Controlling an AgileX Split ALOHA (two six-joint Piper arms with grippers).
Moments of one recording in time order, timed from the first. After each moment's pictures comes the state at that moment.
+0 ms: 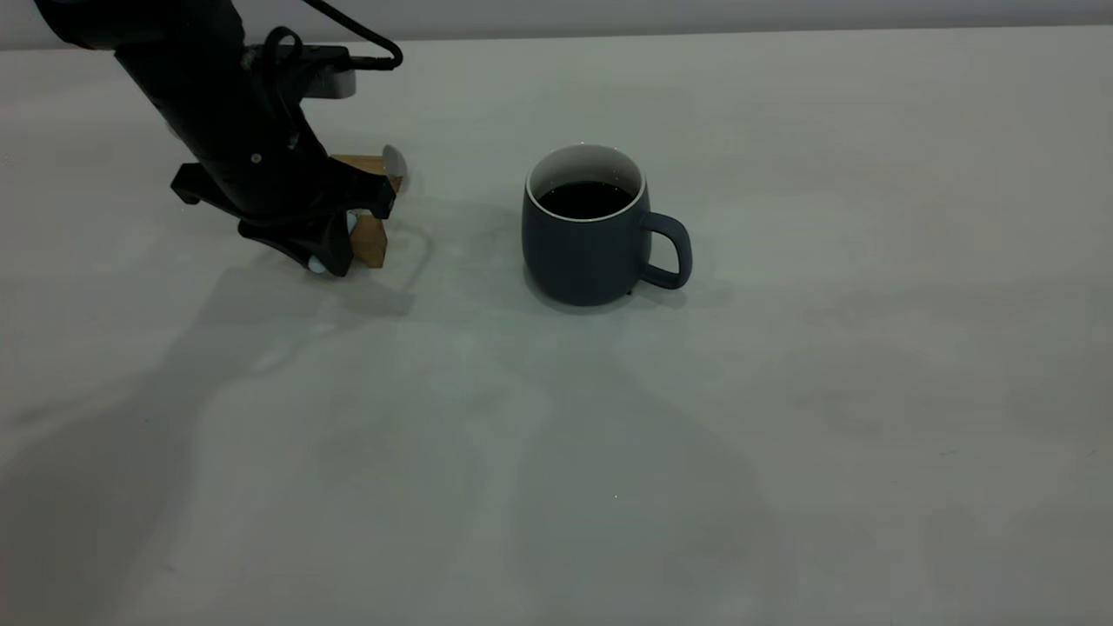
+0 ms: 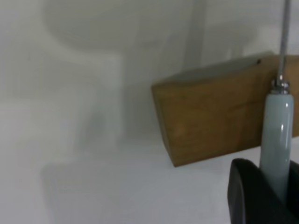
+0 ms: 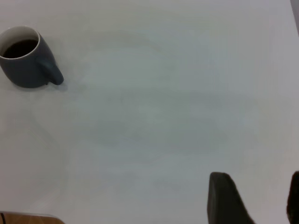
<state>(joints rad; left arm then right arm) -0.24 2.34 -1.26 -0.19 0.23 0.12 0.01 0.02 -0.47 0.04 1.14 -0.09</state>
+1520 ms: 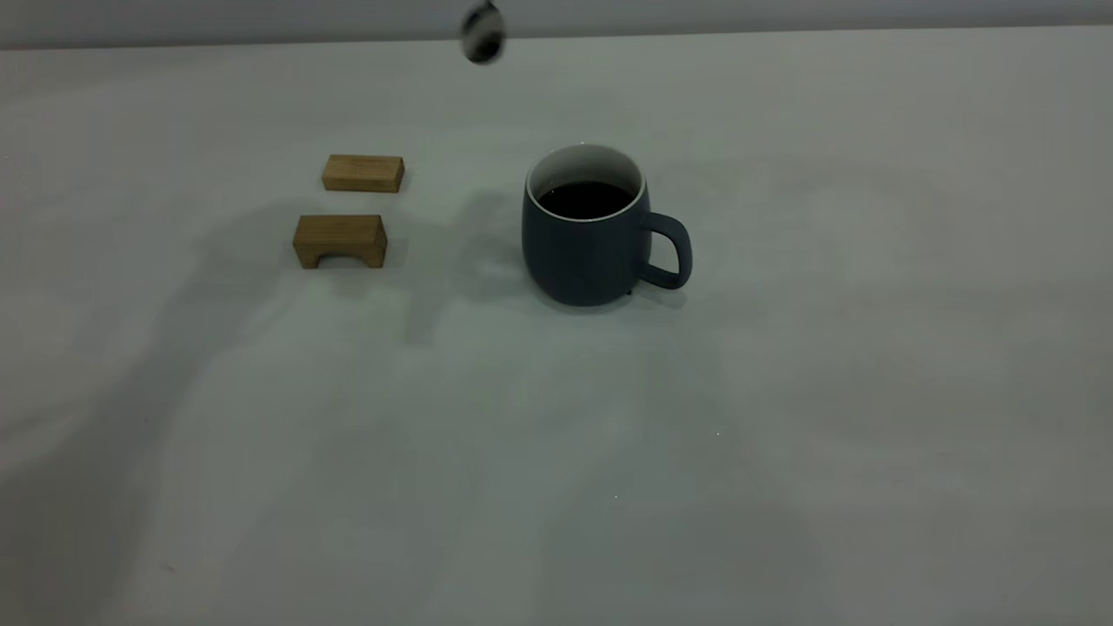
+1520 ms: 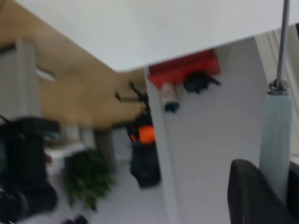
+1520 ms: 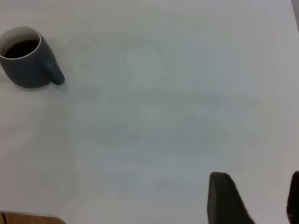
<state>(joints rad) -0.24 2.16 -1.69 -1.06 1.14 -1.07 0.01 0.02 -0.47 0.04 1.14 -0.09</state>
